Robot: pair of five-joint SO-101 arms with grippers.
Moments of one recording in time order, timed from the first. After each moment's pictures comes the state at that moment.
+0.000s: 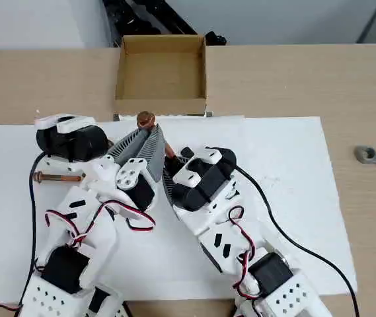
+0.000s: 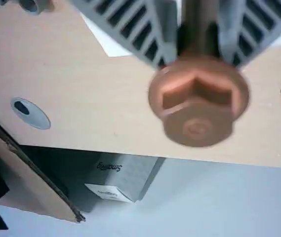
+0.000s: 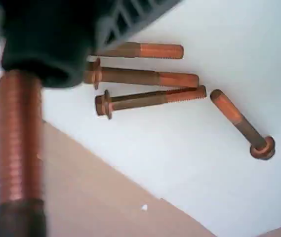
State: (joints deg) left arm 22.1 -72.2 57.5 35.4 29.1; right arm -40.0 -77.7 72.6 26.0 1.5
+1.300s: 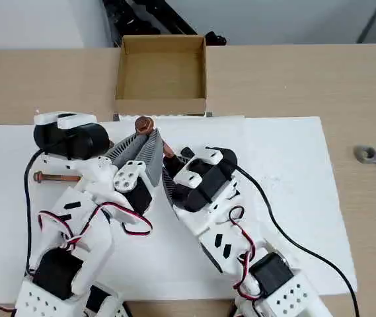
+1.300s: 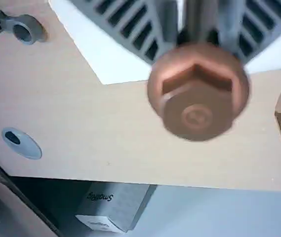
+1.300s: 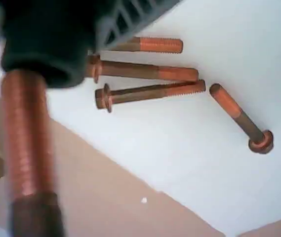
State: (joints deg) left arm 22.8 -71.6 50.5 45.2 27.3; right arm -40.0 -77.8 72.4 26.0 1.5
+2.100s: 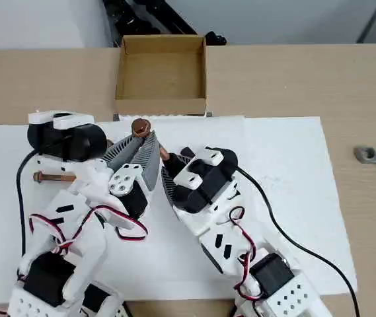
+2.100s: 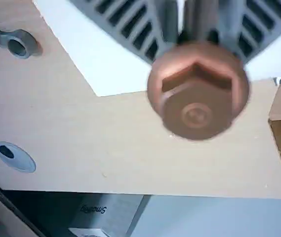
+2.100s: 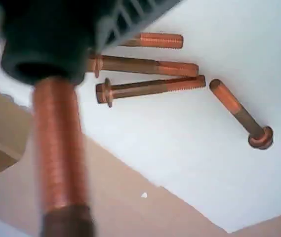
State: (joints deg) left arm 22.8 -71.5 45.8 50.7 25.7; right arm -40.0 -77.9 72.4 25.9 1.9
